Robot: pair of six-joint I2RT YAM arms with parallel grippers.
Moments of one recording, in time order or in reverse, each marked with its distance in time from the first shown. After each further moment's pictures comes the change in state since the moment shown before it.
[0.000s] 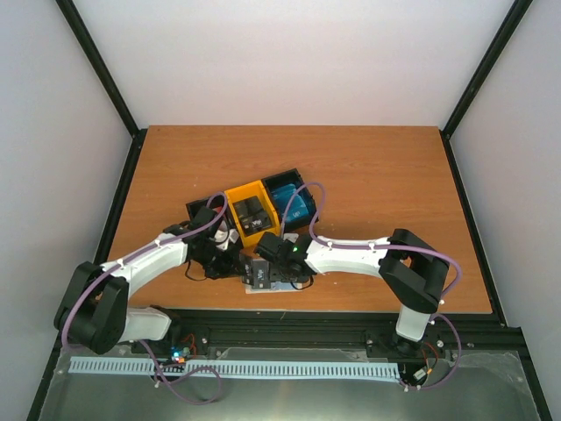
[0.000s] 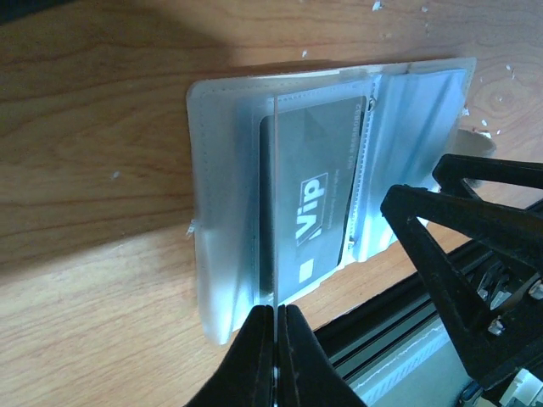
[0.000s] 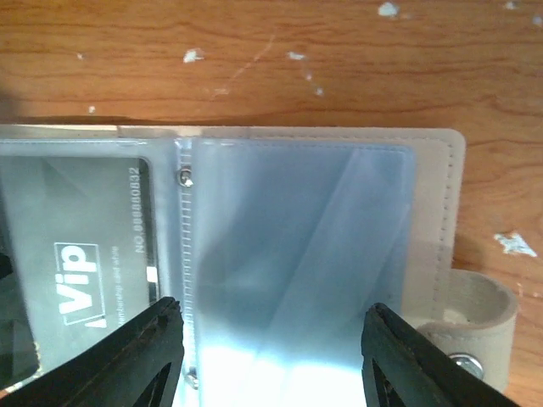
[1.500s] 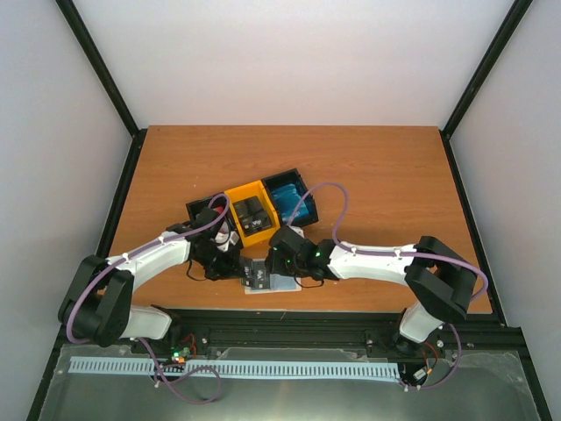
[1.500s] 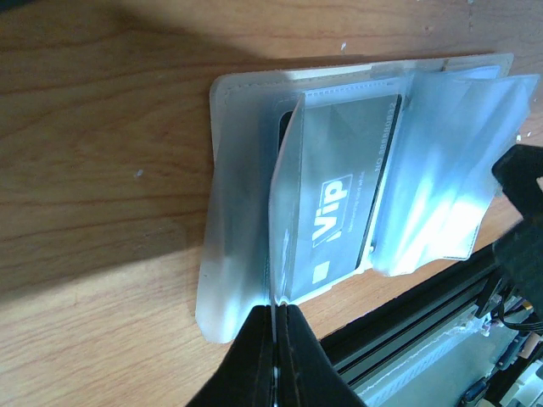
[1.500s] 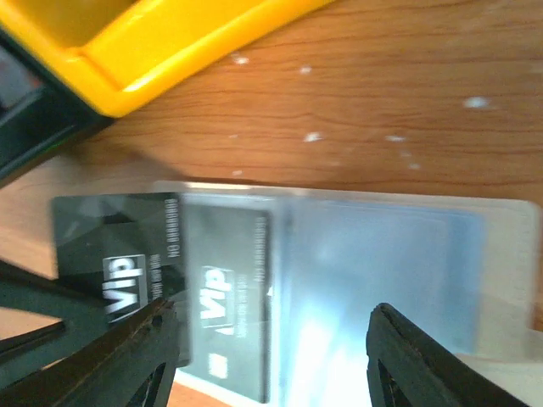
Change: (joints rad) left arm 0.000 0.046 0.001 -0.006 -0.026 -0.002; right arm -0.050 -0.167 -0.207 0.397 -0.103 -0.009
